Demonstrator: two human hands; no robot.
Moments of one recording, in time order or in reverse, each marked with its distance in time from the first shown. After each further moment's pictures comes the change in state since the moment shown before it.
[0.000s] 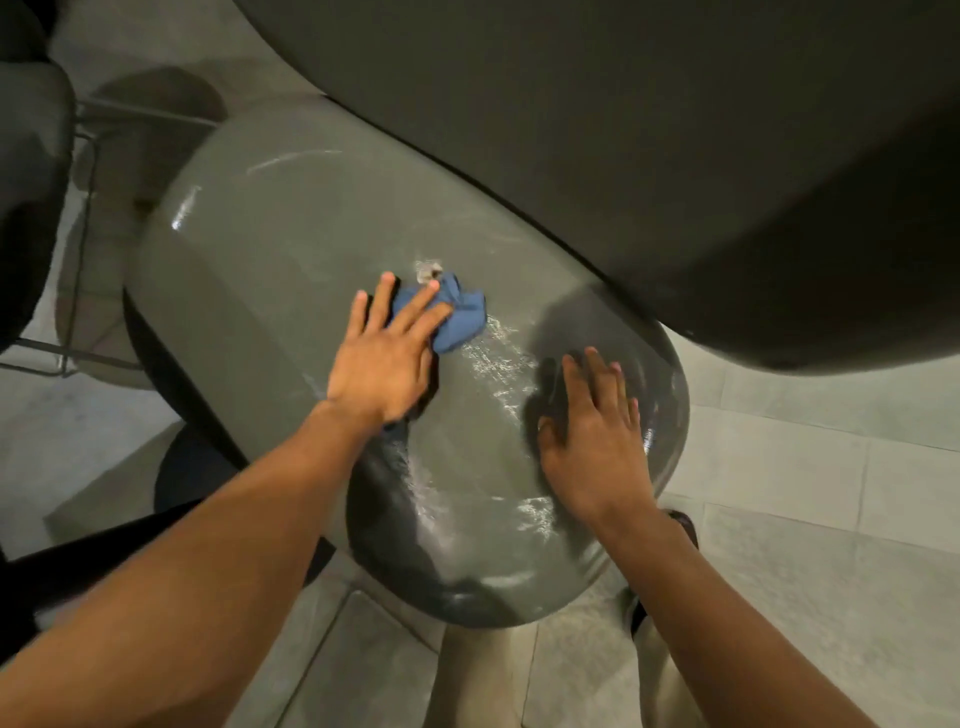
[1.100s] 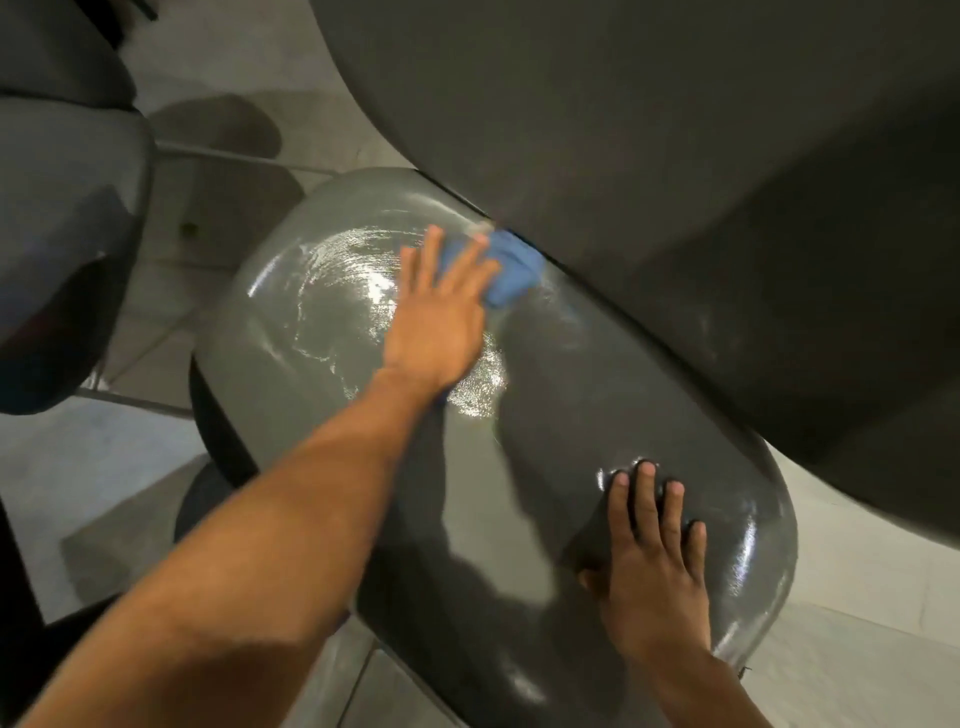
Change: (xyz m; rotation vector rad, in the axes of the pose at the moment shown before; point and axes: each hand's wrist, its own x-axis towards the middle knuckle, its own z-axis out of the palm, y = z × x) left_hand 0.116 -0.078 -0.035 -0.038 0.218 -0.054; right_hand 0.024 -0.025 0.049 -0.420 -0.195 0.122
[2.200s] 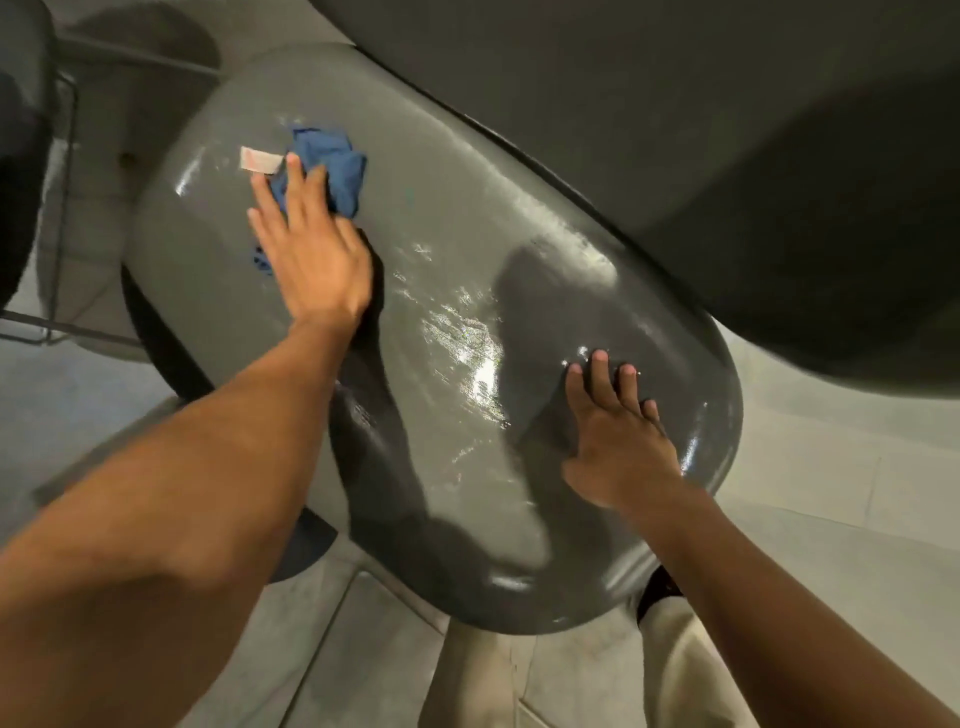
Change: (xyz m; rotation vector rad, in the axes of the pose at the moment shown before) left_hand -0.056 -0.008 0.002 -0.206 0.190 -0.562; right_hand 0.007 0.019 -0.032 0.014 -0.213 -0.106
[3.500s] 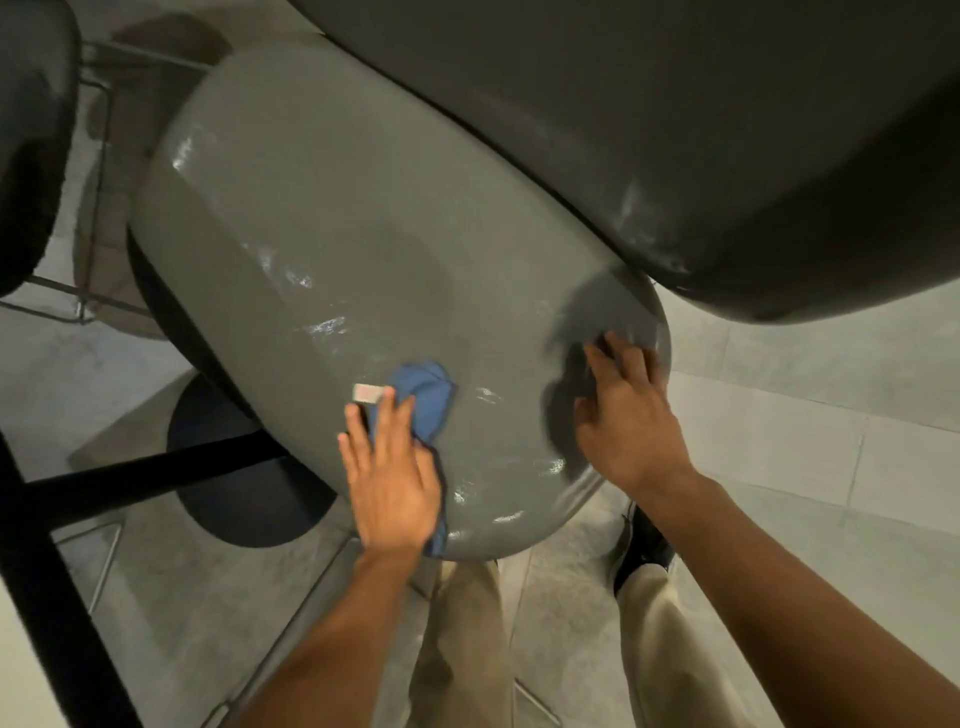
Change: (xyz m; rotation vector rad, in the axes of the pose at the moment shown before) left_hand -0.310 0.013 0.019 -0.025 -0.248 -0.023; right_hand -0.052 0.080 0.018 0.290 0.351 -0.086
